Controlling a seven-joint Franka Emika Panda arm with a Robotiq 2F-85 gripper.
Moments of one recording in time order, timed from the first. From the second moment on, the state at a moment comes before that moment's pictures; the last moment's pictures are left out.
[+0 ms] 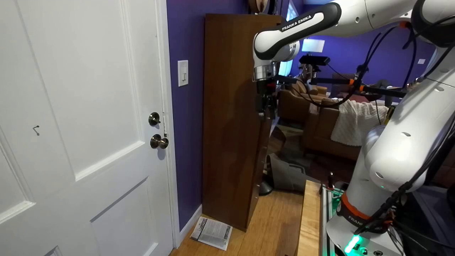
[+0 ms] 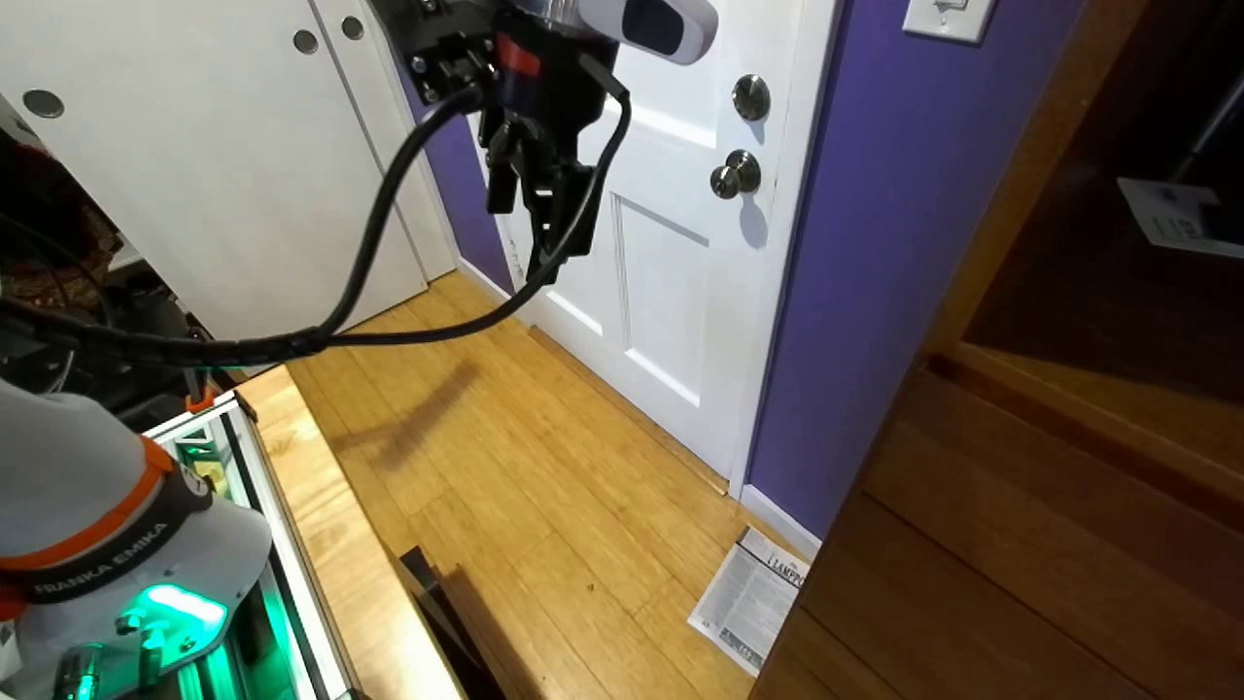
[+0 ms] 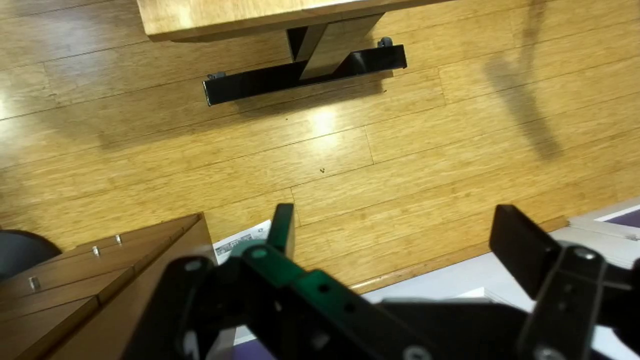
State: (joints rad) arm -0.12 -0.24 -0.30 -2.22 0.02 1.68 -0.22
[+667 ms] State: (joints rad) arm -0.12 -0.25 -0.18 -2.22 -0.07 1.74 -0.16
